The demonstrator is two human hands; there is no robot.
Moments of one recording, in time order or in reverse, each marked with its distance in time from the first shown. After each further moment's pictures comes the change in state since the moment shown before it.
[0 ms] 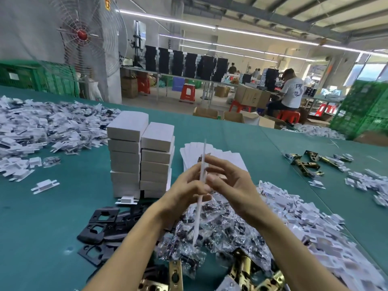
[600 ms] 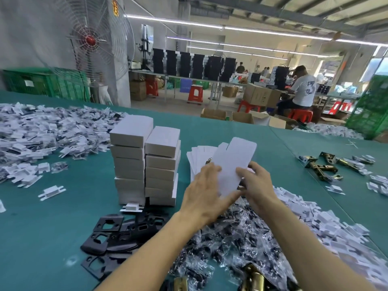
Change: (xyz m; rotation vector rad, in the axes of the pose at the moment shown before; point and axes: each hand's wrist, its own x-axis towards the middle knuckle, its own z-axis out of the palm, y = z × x) left_hand 0.051 -0.044 0.007 1.156 0.345 0.125; right_hand 0.048 0.059 -0.034 0.232 0.504 0.409
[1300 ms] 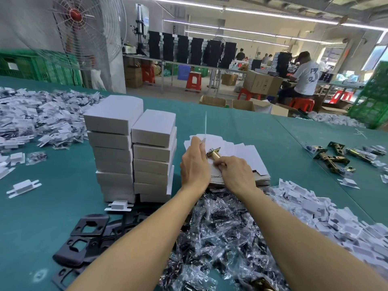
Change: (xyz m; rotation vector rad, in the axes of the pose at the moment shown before) left_hand 0.074 -0.047 0.045 -0.251 0.424 -0.270; right_hand 0.069 0.051 0.032 -1.292 -0.054 -0.365
